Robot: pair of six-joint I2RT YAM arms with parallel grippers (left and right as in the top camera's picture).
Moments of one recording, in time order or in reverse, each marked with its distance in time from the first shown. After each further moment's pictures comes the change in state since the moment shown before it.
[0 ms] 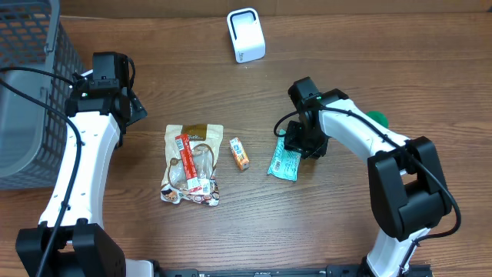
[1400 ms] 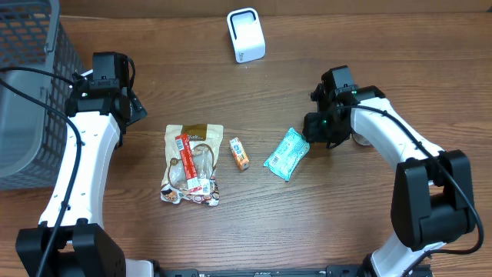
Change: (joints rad) left arm 0.000 0.000 0.000 0.000 0.000 0.000; right arm -0.154 -0.103 -0.060 0.103 -0.075 -0.496
